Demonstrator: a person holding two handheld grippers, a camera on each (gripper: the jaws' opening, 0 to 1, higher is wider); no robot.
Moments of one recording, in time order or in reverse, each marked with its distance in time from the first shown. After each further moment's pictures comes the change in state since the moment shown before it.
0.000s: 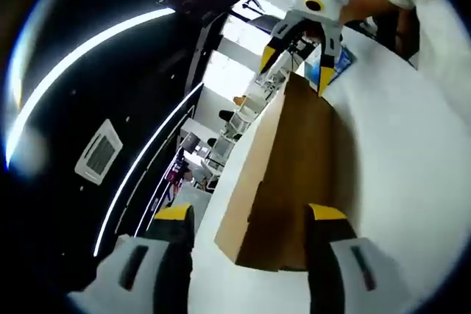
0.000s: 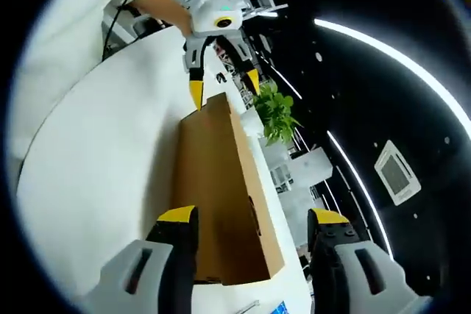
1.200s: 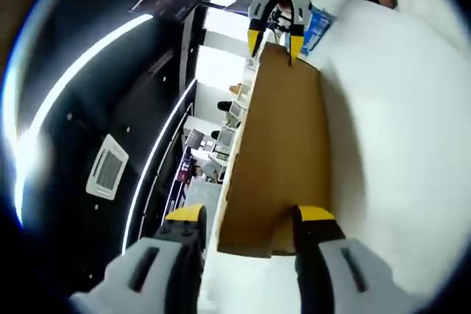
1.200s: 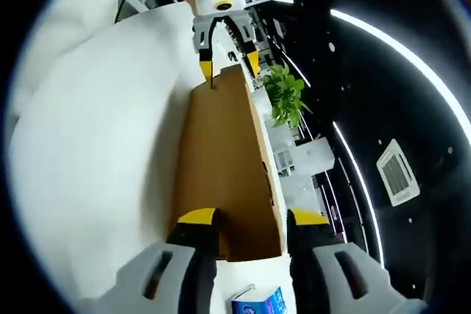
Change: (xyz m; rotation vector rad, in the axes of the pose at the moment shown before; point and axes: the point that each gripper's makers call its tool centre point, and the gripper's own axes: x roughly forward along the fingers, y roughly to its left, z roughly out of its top) left arm 0.013 -0.012 -0.030 0.135 0.094 0.034; right arm 0.002 0.011 -0.023 -0.089 0.102 0.038
